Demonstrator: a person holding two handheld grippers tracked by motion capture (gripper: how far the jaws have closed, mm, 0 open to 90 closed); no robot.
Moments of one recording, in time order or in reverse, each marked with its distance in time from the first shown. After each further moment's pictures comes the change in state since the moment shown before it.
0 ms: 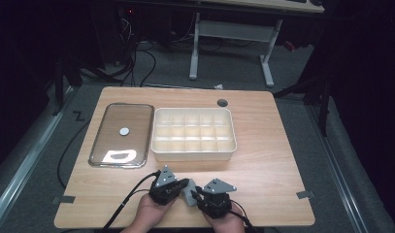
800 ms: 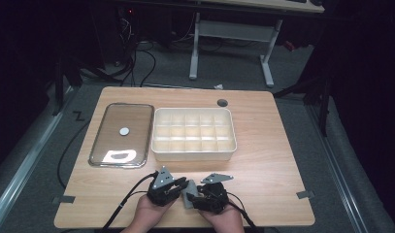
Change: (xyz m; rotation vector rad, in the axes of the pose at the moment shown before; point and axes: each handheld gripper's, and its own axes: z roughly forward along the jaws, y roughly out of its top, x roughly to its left) left arm 0.000 0.001 -0.011 -0.036 0.010 0.006; right arm -0.012 0.002 0.020 0.131 0.094 0.135
